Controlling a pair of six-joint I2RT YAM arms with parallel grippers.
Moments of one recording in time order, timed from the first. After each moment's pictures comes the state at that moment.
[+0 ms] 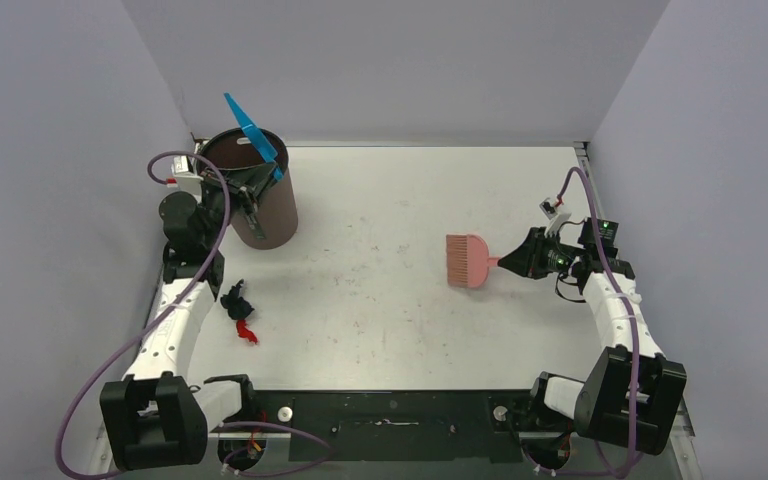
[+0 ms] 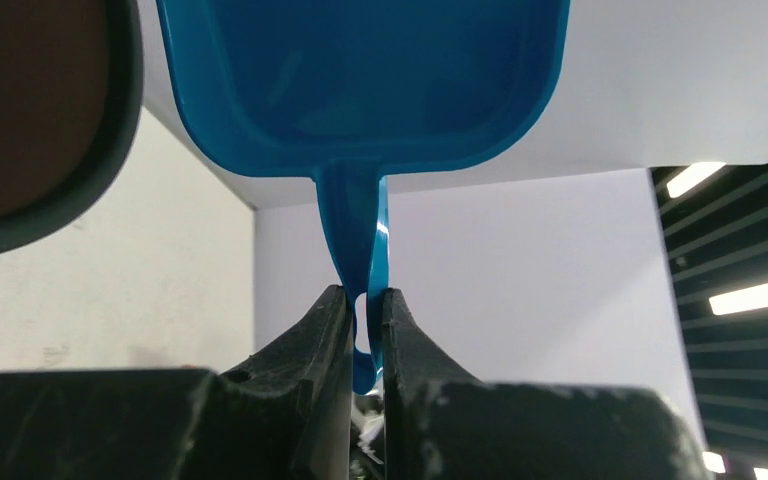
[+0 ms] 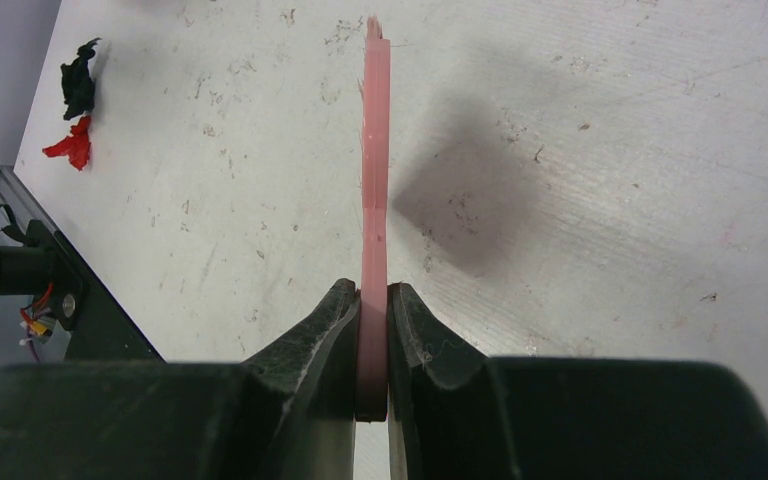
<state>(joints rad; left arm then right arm) 0.07 1.12 0.82 0.34 0.46 -1.45 -0.26 1.19 0.75 -0.44 -0.93 -0.12</state>
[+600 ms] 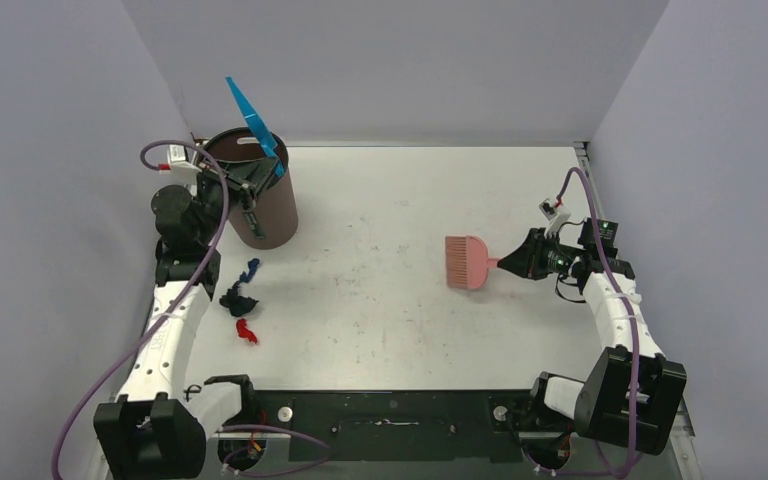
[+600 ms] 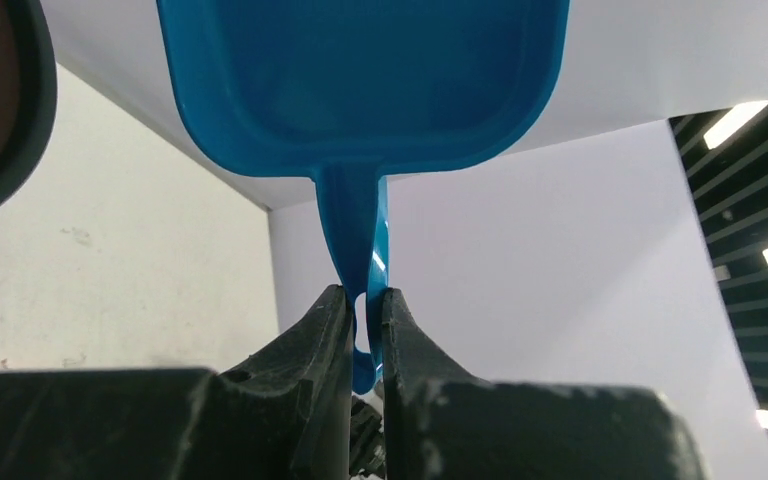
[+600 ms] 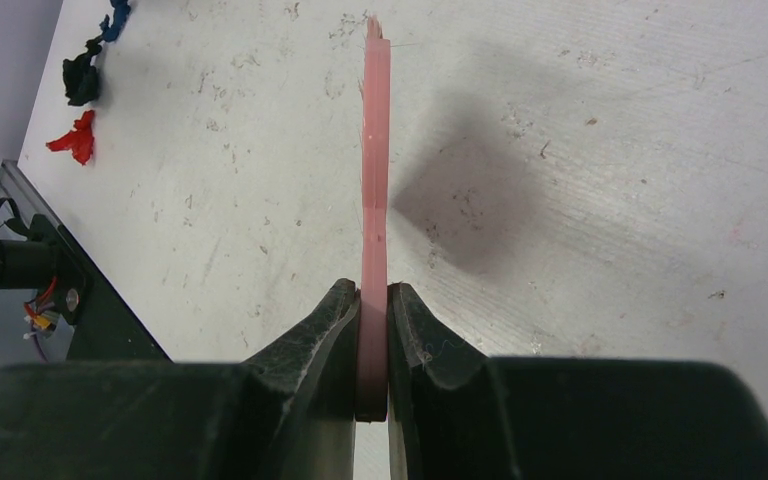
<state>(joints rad) 0.05 1.07 0.84 0.39 0.47 -1.47 -0.26 1.19 0.75 -0.46 -0.94 -0.13</state>
